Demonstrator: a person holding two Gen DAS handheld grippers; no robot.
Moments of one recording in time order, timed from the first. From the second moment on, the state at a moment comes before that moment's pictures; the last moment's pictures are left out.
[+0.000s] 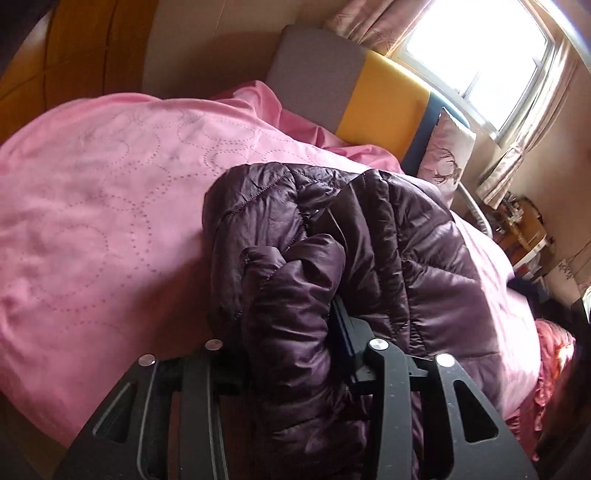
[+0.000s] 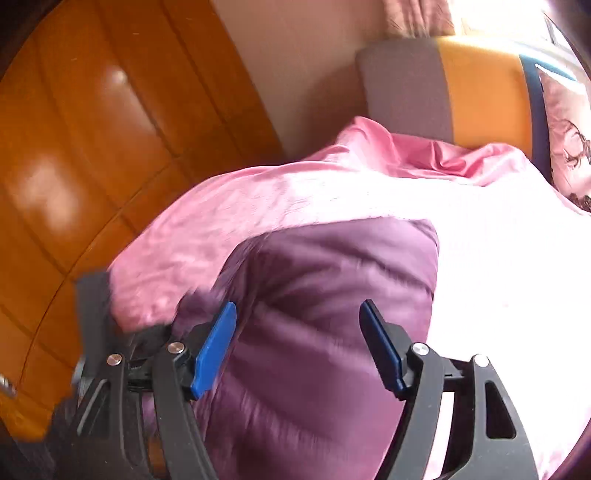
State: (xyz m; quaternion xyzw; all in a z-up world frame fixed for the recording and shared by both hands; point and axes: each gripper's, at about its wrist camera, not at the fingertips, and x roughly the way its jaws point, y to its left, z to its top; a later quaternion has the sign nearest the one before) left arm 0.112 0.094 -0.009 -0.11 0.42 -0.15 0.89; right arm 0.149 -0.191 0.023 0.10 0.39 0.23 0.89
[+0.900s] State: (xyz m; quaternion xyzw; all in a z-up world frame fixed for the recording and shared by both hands) left arm 0.112 0.124 -0.058 -0.14 0.41 -0.20 0.88; right arm 0.136 -0.229 -0.113 0.29 0.47 0.28 0.78
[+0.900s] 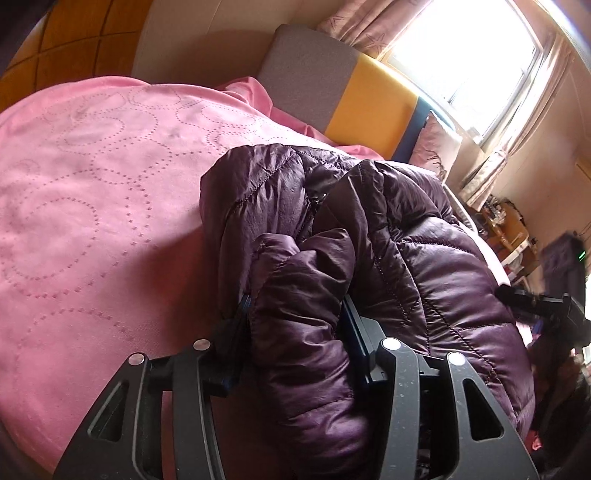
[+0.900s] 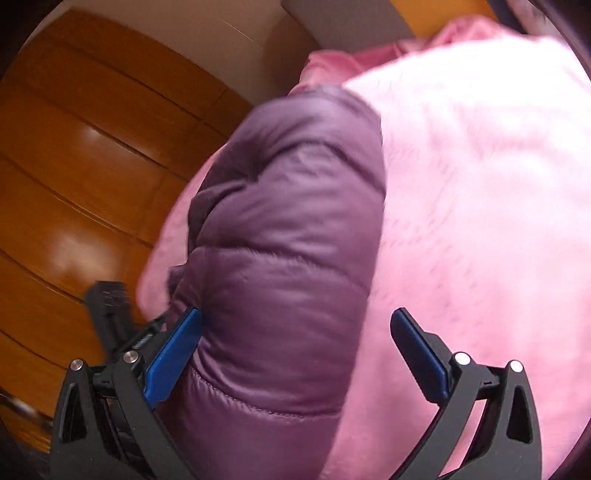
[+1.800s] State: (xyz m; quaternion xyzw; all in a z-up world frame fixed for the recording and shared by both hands) left arm 0.208 -0.155 -0.009 -0.04 0.42 -0.37 0.83; right arm 0.098 -0.474 -0.105 0.33 0.37 0.12 0.86
